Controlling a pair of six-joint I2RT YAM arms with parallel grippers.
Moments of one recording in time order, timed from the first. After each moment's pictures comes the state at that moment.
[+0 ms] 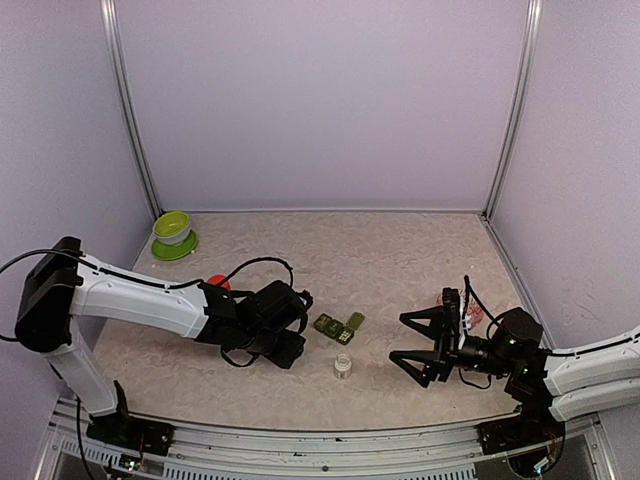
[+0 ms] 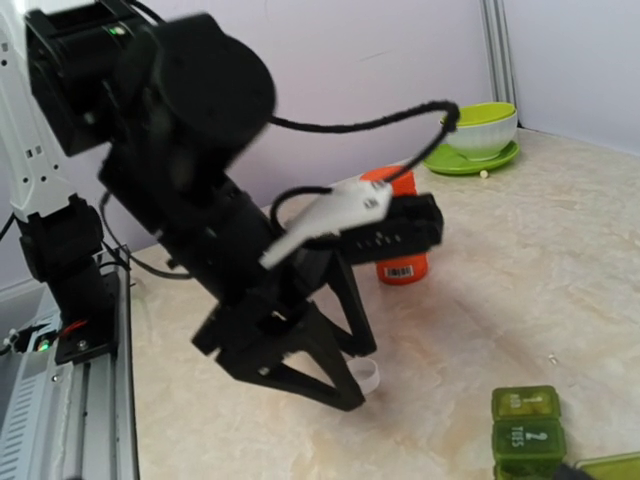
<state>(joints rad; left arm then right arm) -1.10 1.68 0.98 -0.35 -0.25 -0.41 0.92 0.98 0.07 0.95 -0.30 0.21</state>
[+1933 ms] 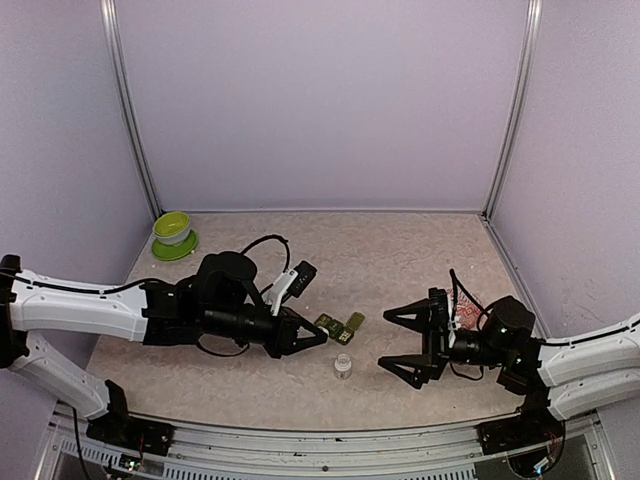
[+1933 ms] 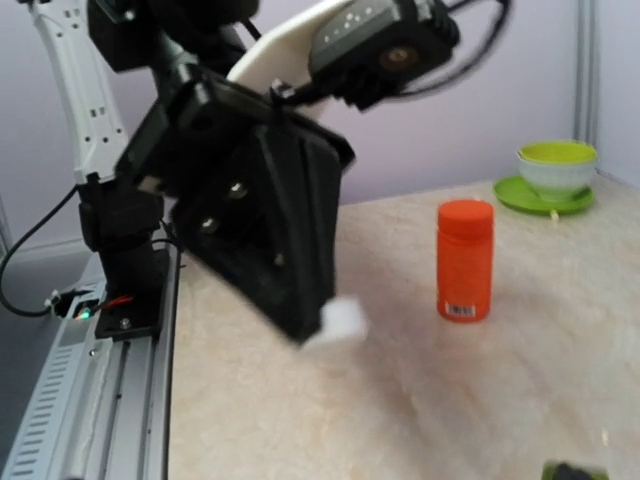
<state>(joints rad) -1.09 1.37 0.83 0.04 0.26 -0.47 0.94 1.05 0.17 0.93 -0.43 0.09</state>
